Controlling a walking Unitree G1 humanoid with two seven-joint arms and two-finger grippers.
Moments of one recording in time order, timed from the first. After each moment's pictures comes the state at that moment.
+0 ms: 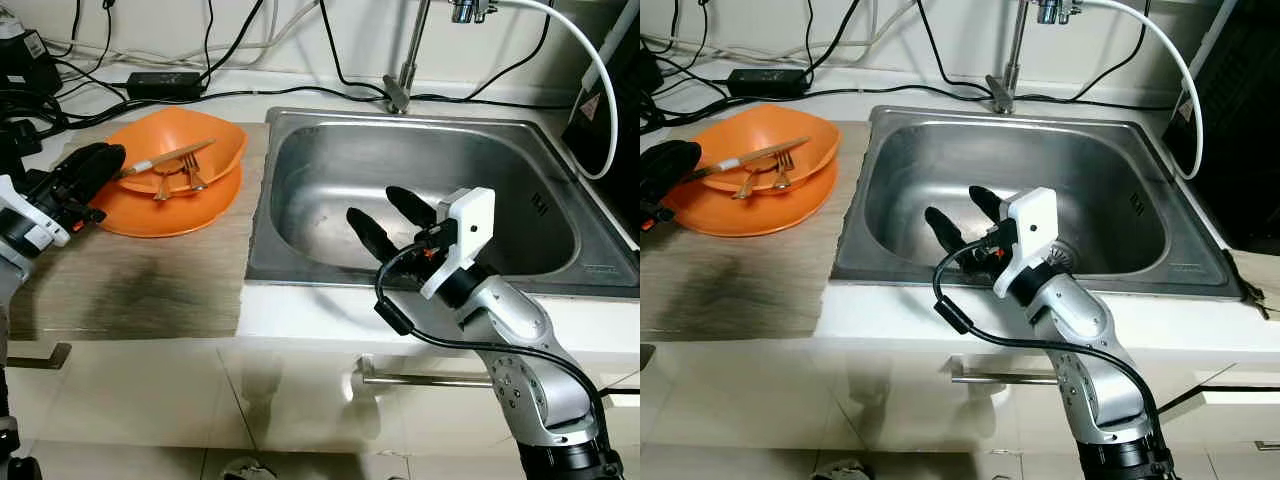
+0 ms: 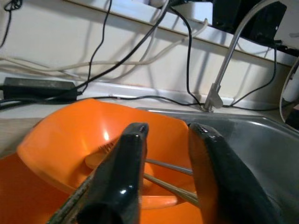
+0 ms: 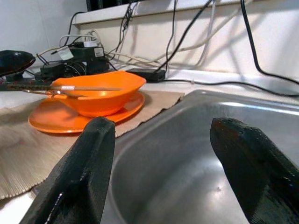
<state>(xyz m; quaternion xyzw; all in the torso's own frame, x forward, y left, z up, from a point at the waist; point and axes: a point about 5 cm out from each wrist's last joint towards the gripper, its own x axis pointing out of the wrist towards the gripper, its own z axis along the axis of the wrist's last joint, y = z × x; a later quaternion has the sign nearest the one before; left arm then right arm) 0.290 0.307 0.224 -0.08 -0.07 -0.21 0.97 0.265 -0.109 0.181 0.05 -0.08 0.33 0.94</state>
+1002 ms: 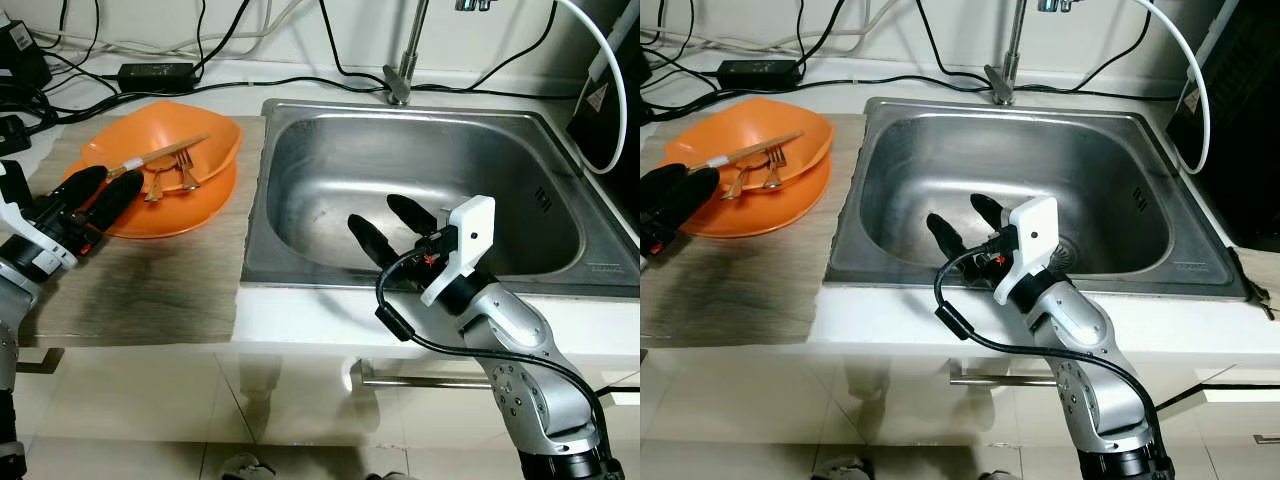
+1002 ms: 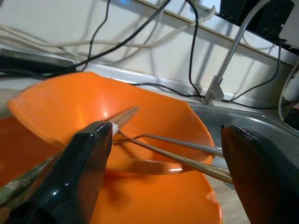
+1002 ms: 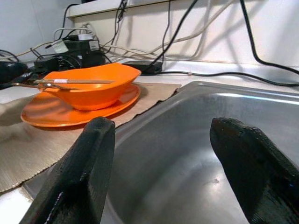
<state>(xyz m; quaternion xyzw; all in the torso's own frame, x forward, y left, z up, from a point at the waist) 0.279 0.307 0.202 -0.11 -0.07 -0.19 0.97 0.264 -0.109 0.181 0.05 -0.07 0.33 0.94</state>
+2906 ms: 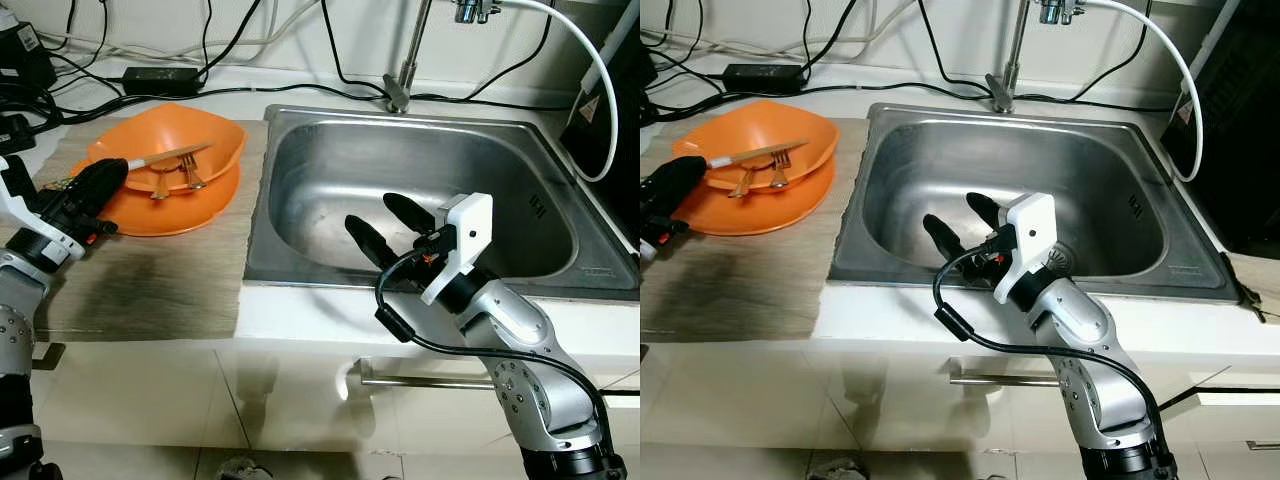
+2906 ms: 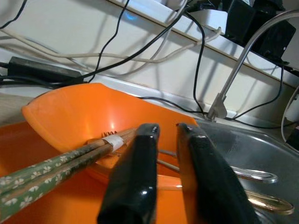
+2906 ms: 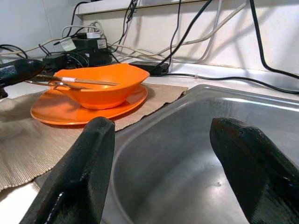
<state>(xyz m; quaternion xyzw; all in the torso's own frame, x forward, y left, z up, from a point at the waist) 0.292 0.306 0.198 -0.13 -0.08 -0.18 0.97 0.264 -0.109 0.181 0.04 -0.07 0.34 0.94</state>
